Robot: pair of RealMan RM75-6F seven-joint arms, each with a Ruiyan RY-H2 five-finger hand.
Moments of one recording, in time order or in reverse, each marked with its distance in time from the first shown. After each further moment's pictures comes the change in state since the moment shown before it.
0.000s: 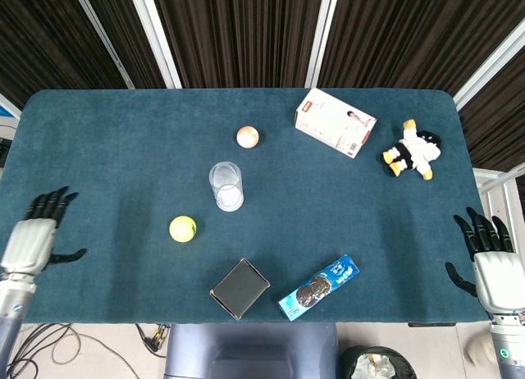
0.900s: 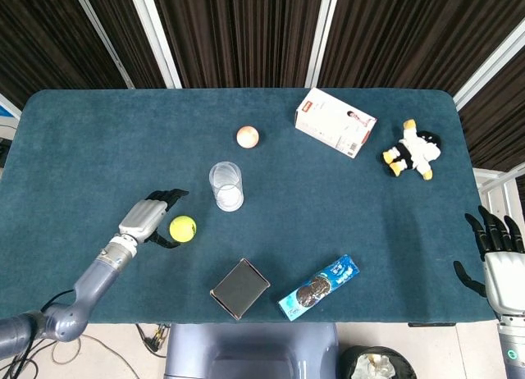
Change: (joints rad) left arm -0.400 -0.248 -0.056 0.067 -0.309 -0.389 0.127; right arm -0.013 0.014 0.013 0.001 0.019 0.018 0.024
